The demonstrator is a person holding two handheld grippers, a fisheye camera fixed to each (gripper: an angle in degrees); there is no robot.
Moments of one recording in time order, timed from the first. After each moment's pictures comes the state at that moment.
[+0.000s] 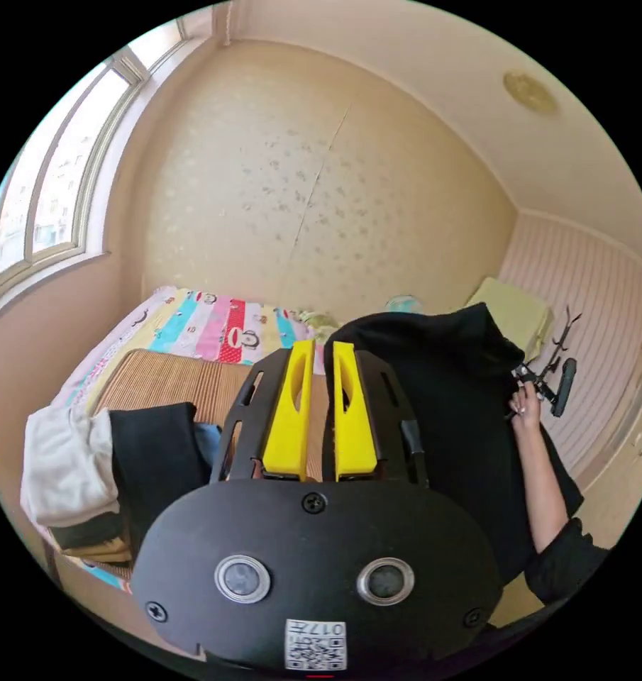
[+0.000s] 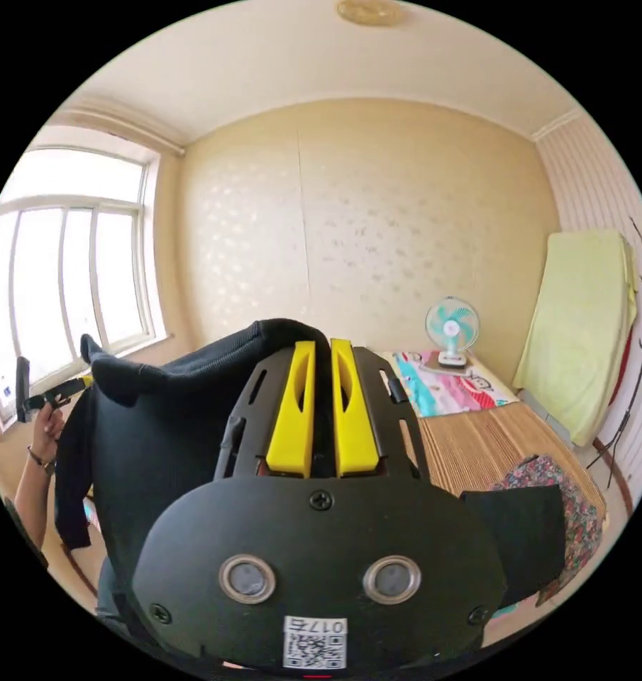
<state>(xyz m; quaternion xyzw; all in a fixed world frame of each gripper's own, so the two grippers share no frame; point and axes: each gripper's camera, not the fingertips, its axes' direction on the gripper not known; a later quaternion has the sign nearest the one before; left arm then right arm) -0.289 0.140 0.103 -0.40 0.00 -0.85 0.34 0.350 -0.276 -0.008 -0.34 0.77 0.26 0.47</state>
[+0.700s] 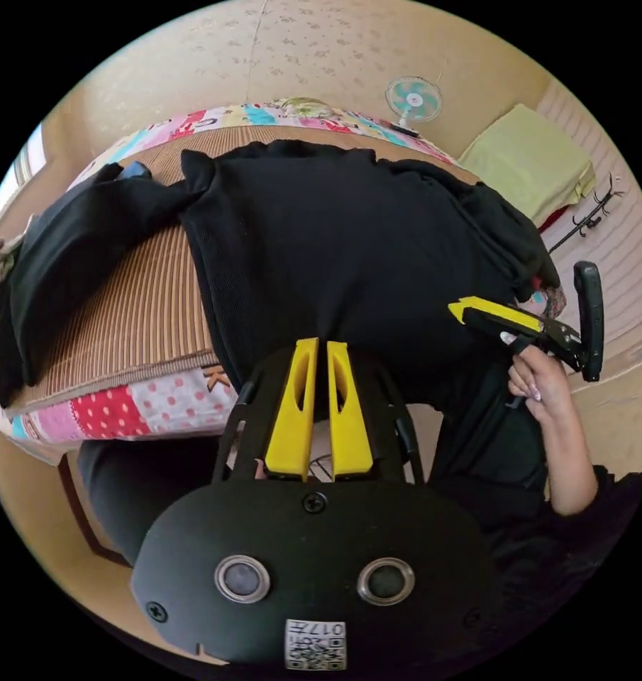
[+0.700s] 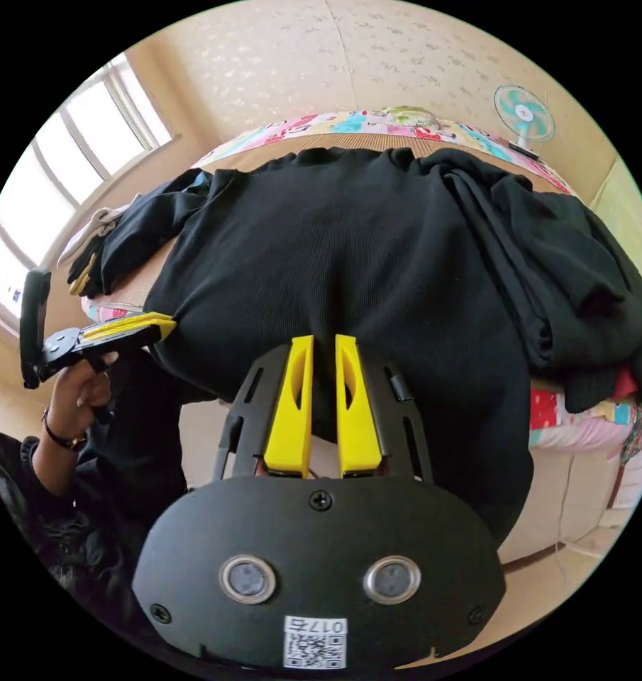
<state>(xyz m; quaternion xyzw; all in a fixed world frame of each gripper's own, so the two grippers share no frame) -0.120 -0.083 0.164 -0.43 0.27 -0.84 0.21 0.108 0.181 0.079 -0.49 0.60 0.53 0.35</state>
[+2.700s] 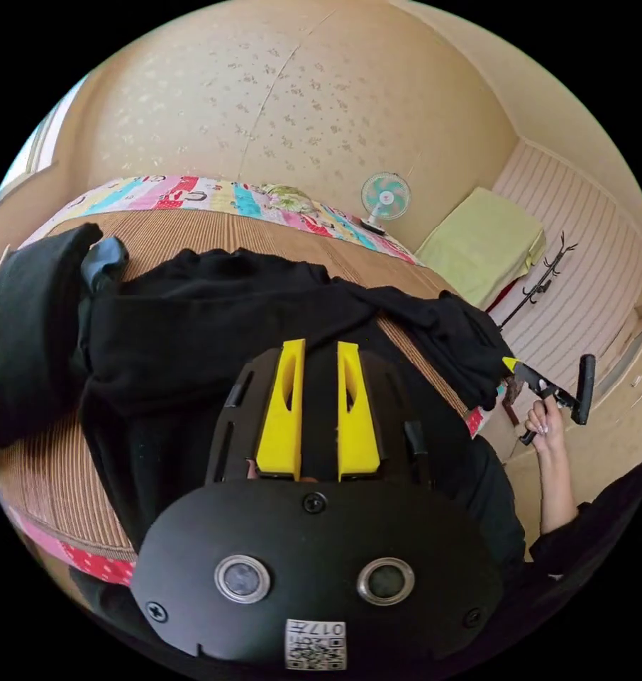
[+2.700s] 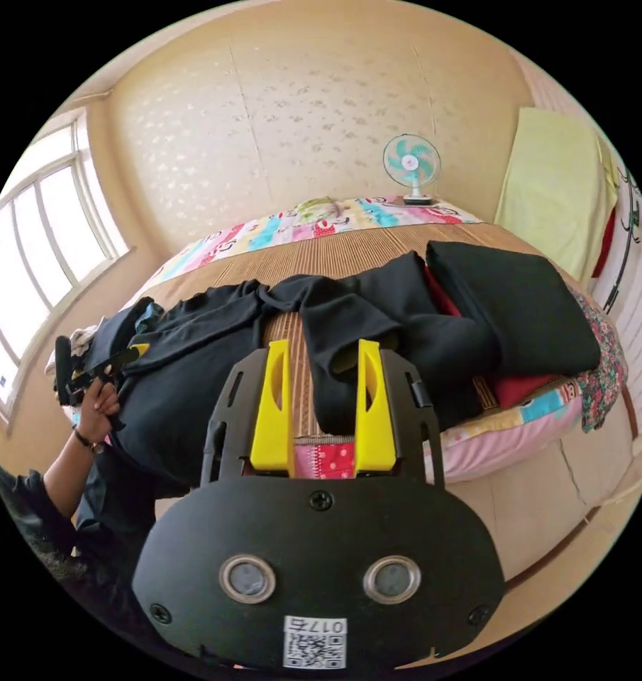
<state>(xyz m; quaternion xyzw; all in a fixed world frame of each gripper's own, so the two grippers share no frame) -0.094 -0.061 0.099 -0.36 0.17 -0.87 0.28 0.100 -0.076 -0.104 -0.35 0.78 0.40 0.33</state>
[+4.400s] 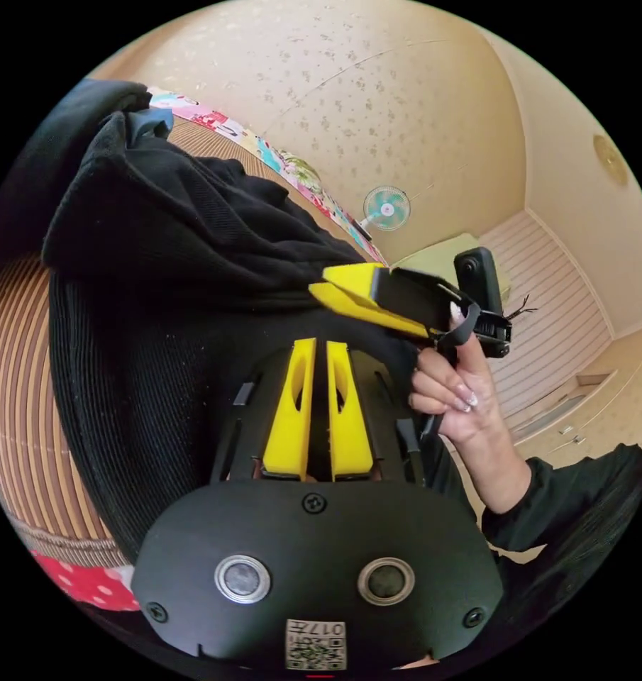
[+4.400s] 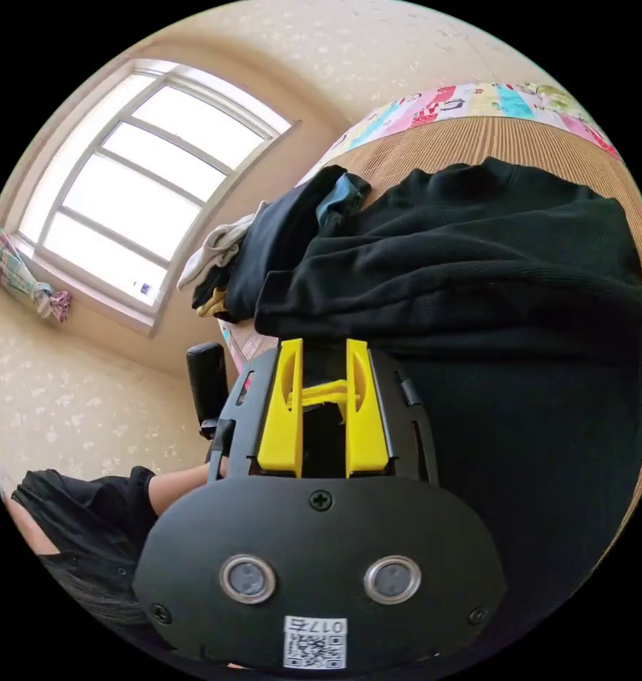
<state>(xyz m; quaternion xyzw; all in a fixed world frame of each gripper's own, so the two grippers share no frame) 0.006 -0.017 -0.019 -0.23 0.21 -0.93 0.19 0.263 0.146 0.106 -0.33 0.42 0.63 0.56</state>
